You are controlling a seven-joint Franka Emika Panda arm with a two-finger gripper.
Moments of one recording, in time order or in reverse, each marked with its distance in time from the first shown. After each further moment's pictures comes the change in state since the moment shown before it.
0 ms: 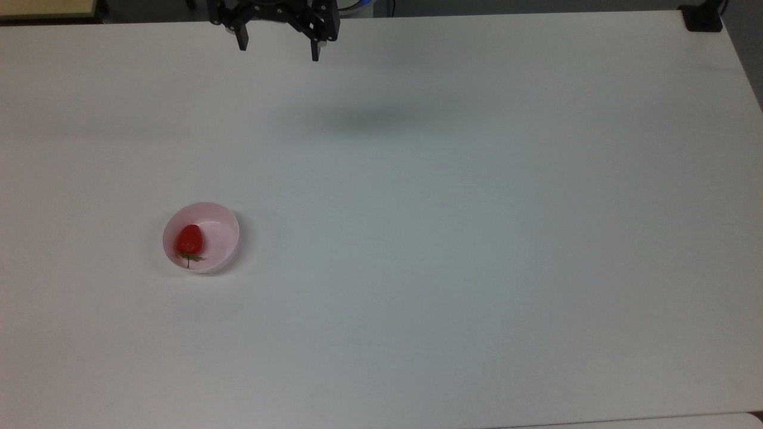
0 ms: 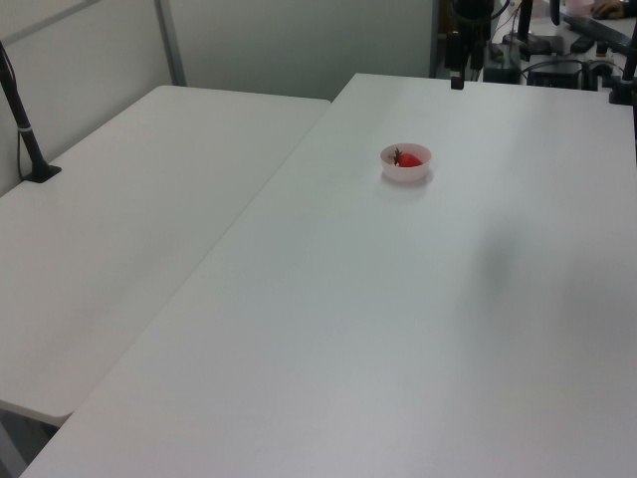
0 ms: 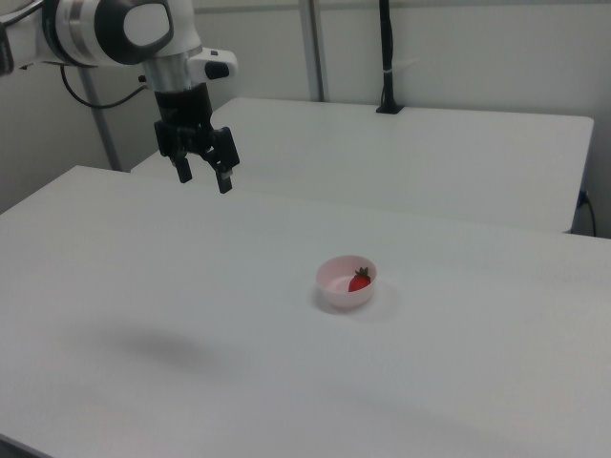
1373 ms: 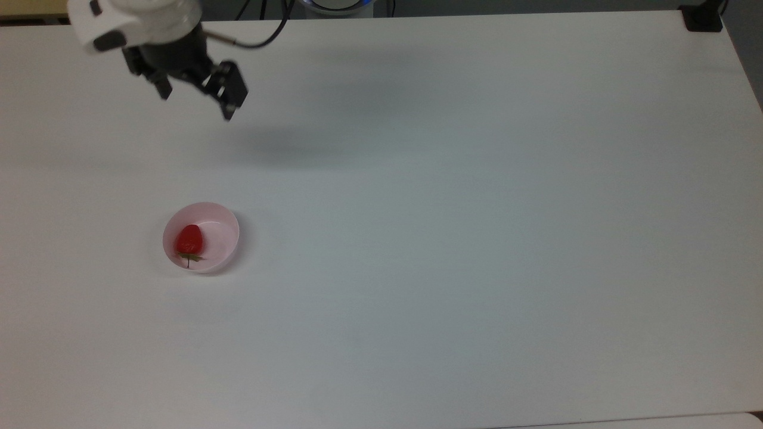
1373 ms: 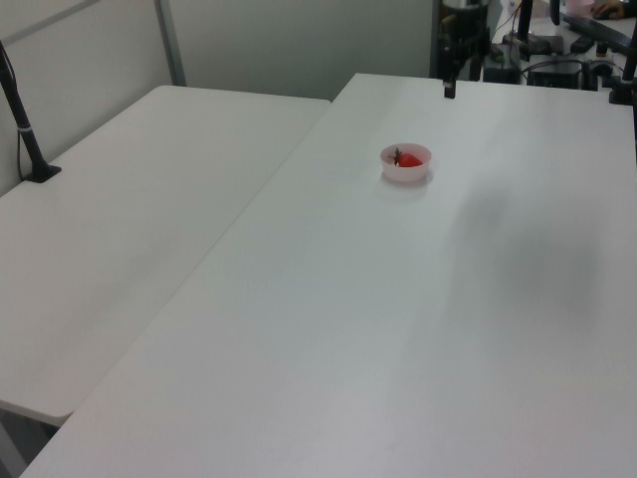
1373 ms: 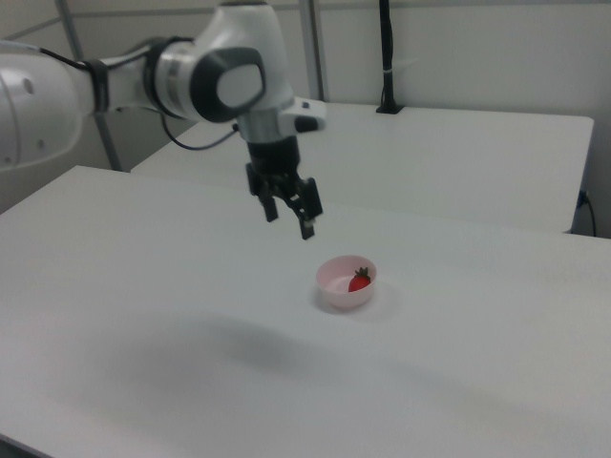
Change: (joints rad) arm -0.192 0.151 -0.004 -0.006 -0.003 0.182 0.018
